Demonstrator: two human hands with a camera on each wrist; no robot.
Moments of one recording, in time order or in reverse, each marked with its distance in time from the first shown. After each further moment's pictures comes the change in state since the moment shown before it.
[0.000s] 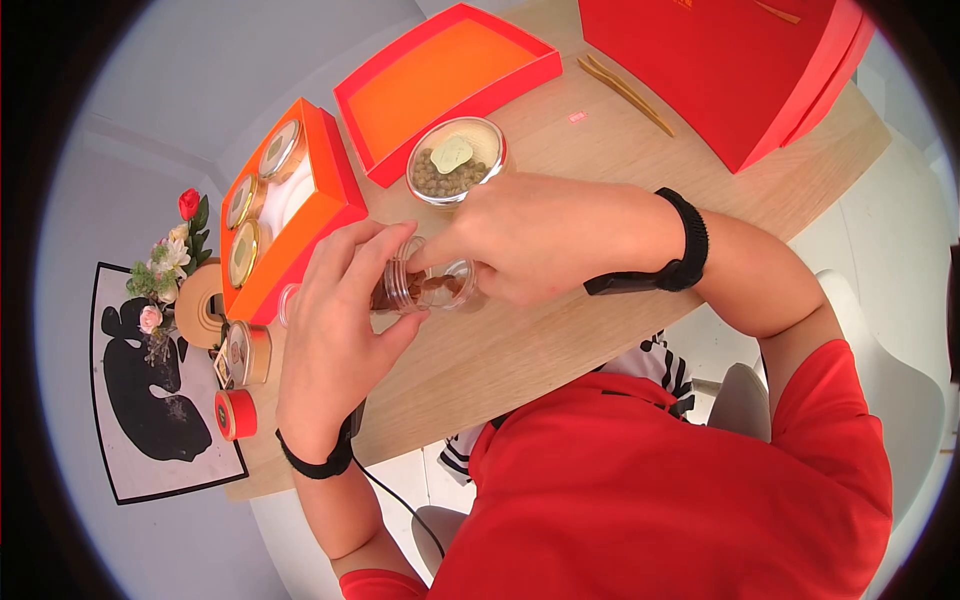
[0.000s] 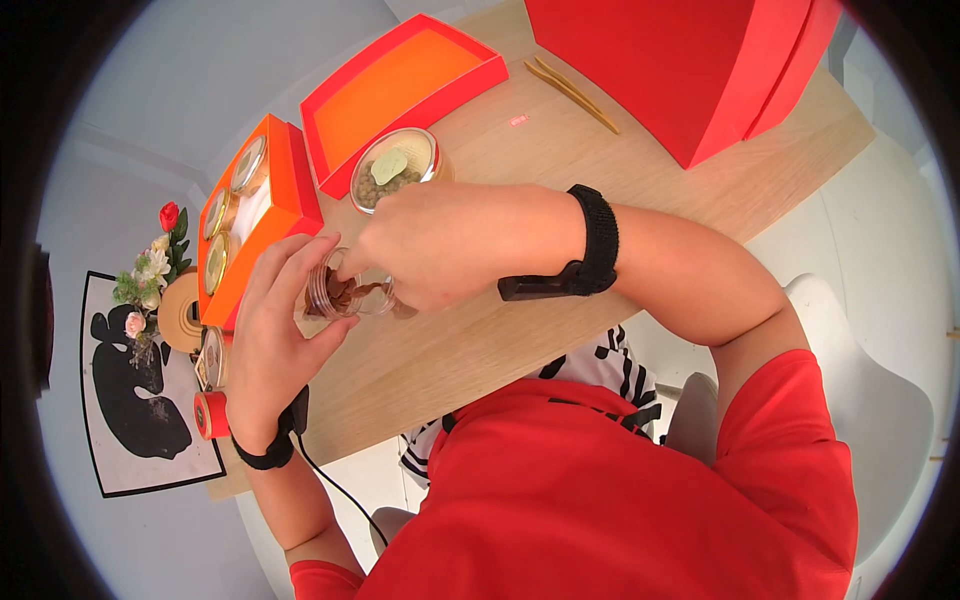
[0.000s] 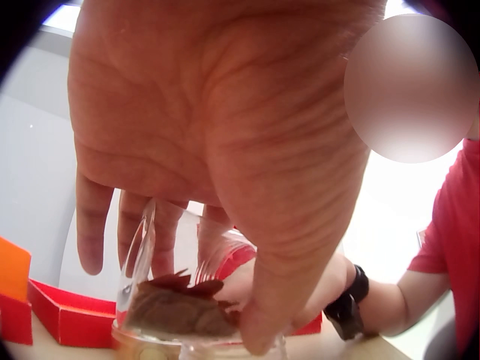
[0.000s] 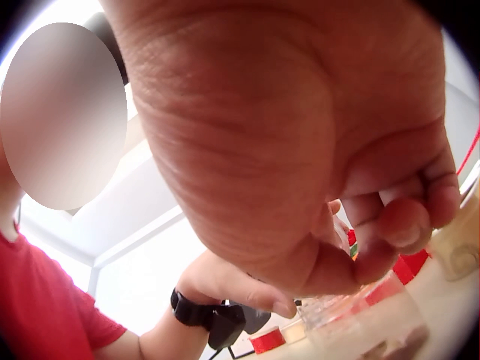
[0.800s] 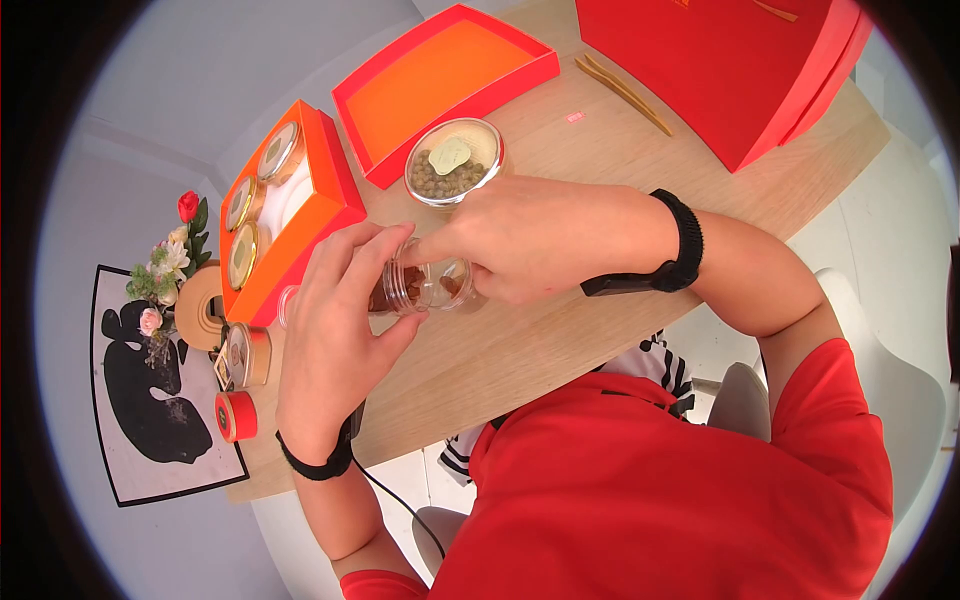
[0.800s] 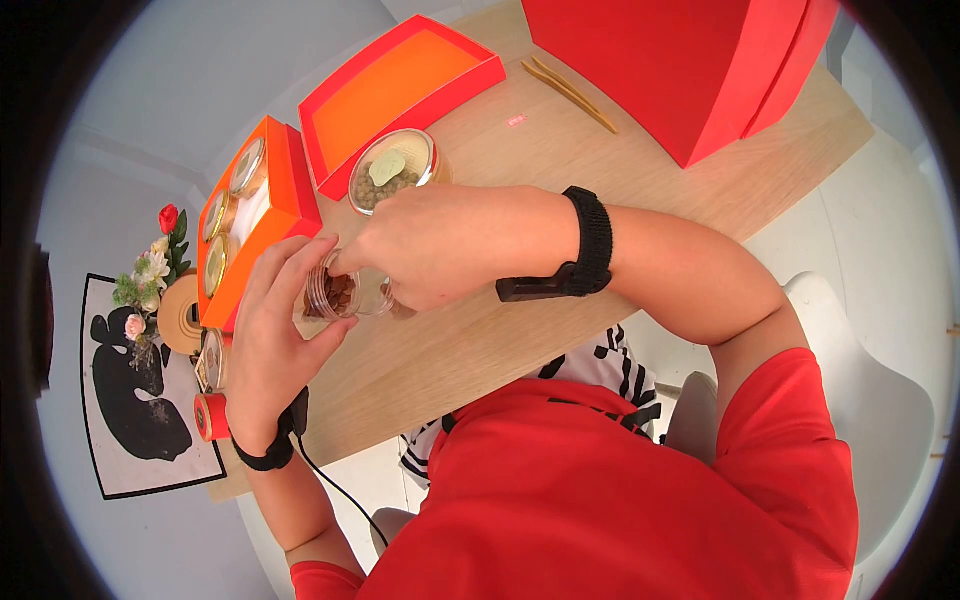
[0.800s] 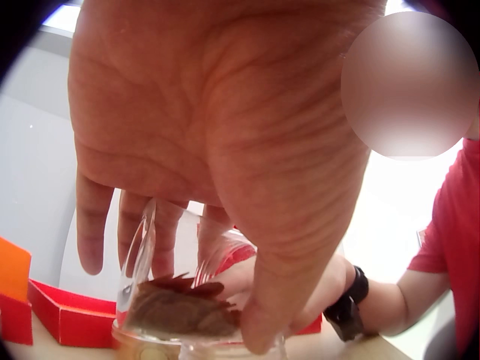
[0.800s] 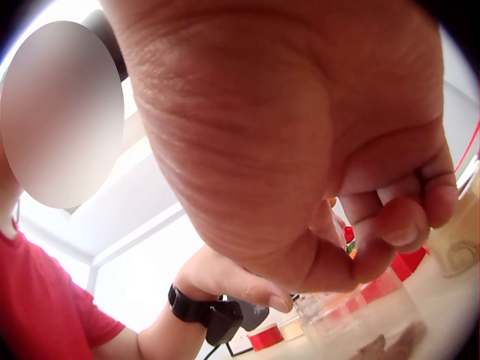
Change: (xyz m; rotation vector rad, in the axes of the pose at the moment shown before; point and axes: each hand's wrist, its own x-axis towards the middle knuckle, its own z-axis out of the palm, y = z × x) left_hand 0.002 0.003 0.001 0.026 0.058 0.044; right_hand 0.002 0.005 0.007 -0.012 0.070 -0.046
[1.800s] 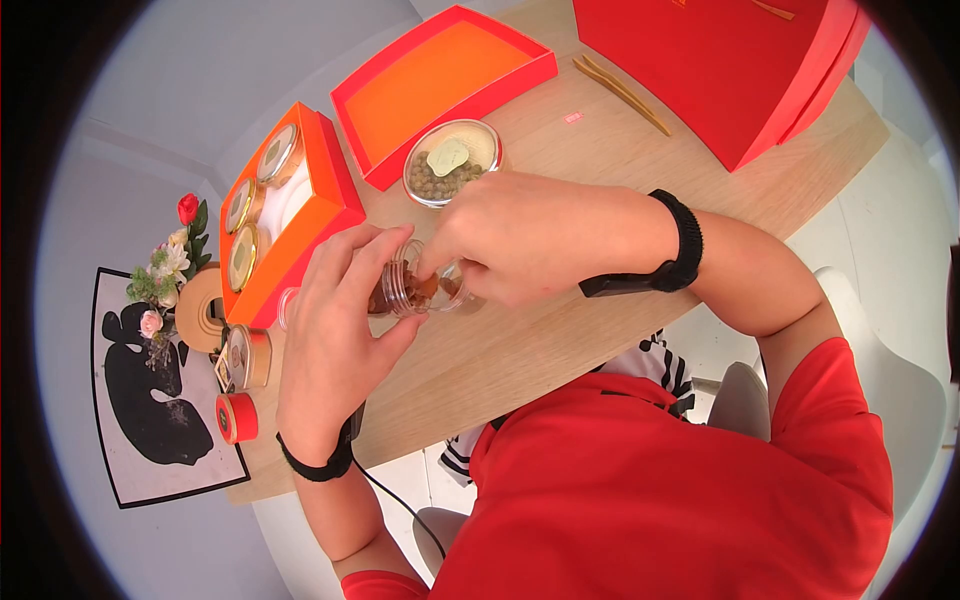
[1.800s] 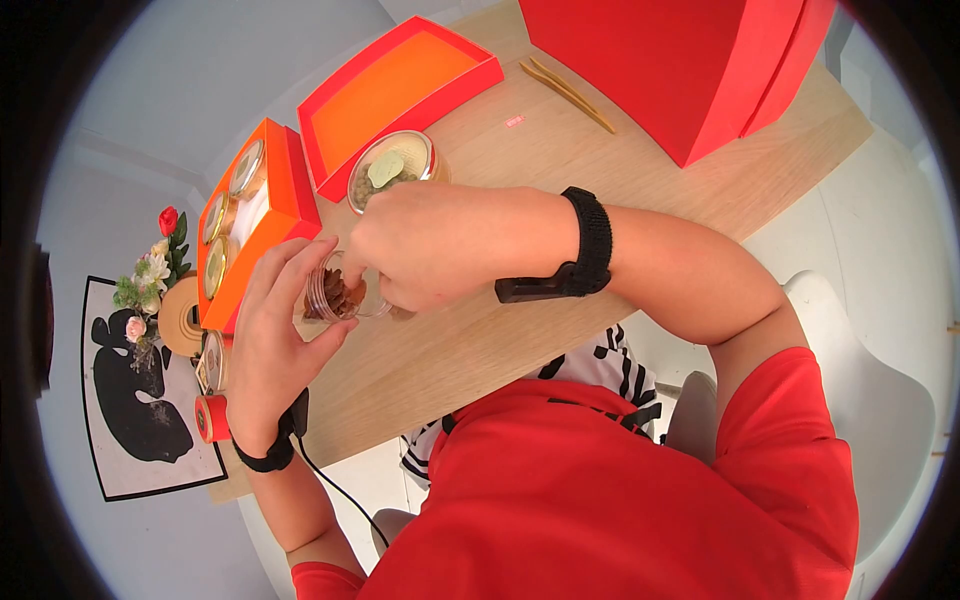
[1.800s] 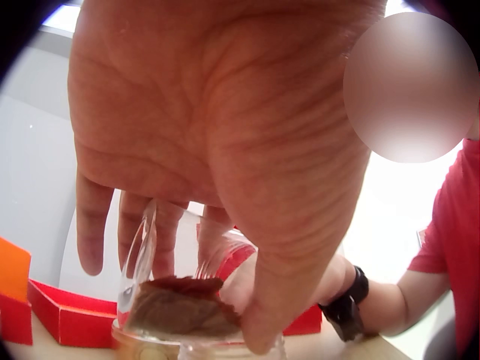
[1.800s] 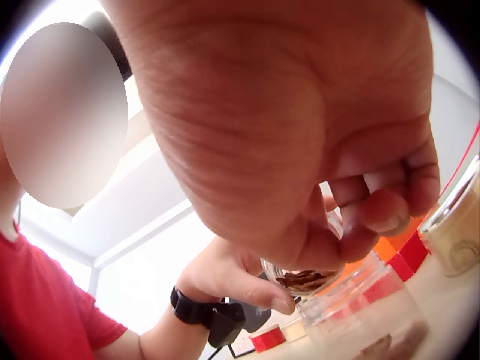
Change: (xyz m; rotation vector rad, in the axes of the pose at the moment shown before) left_hand -0.002 -0.002 -0.001 -0.061 -0.075 -0.071; right_hand 0.002 0.006 0.003 0.005 0.041 -0.038
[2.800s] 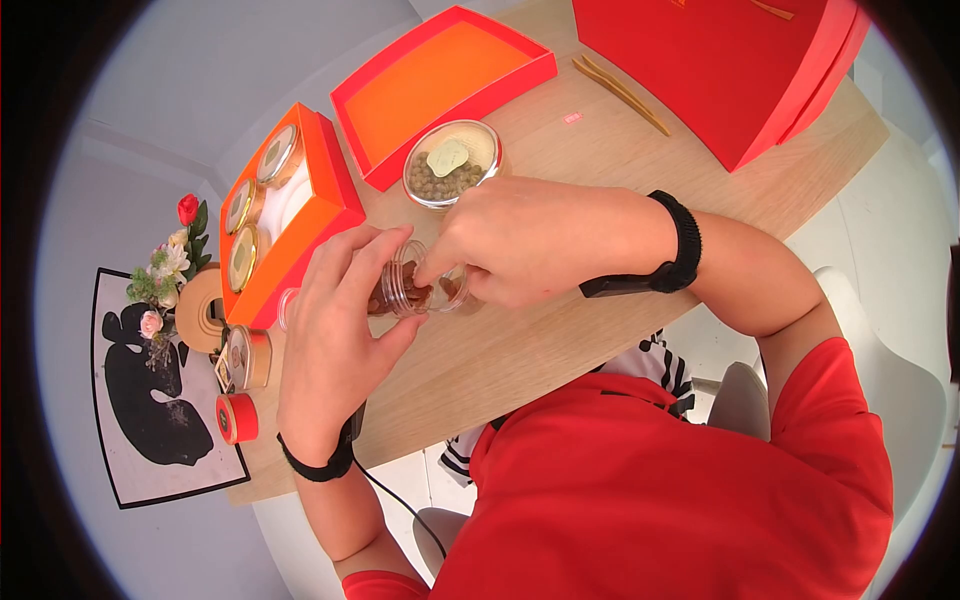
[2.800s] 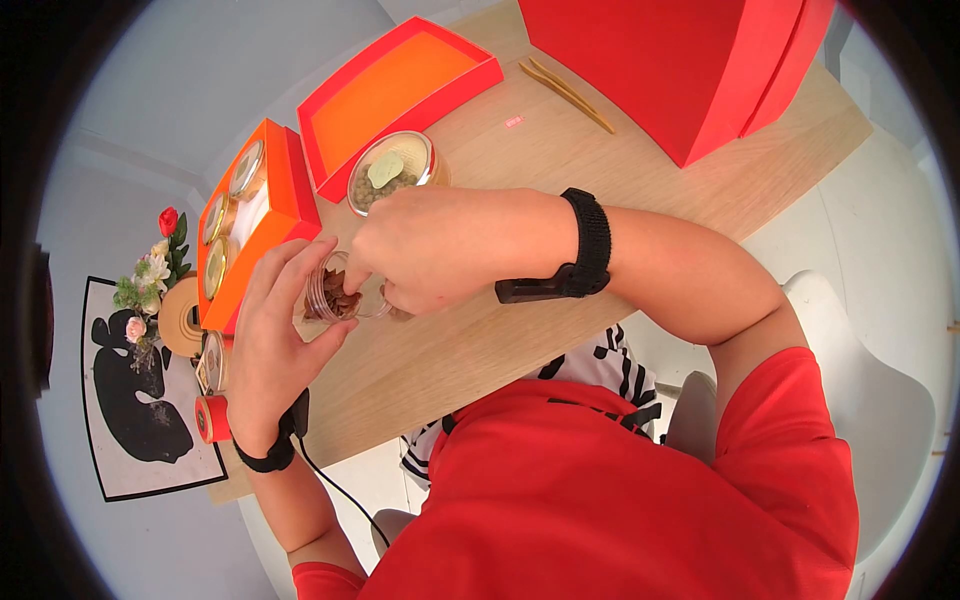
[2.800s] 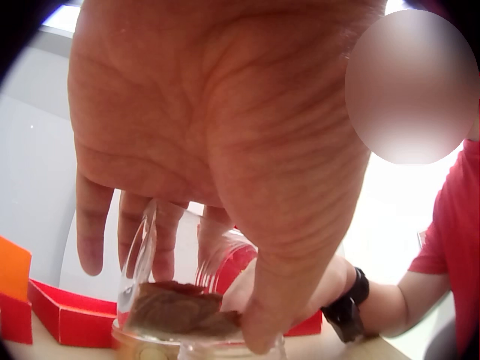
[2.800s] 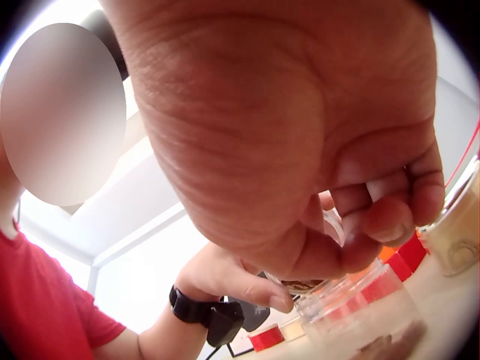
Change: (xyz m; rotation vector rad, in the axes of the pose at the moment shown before) left_hand 0.000 0.000 0.001 0.044 0.049 0.046; right_hand -0.001 -0.005 -0.002 0.034 -0.059 0.047
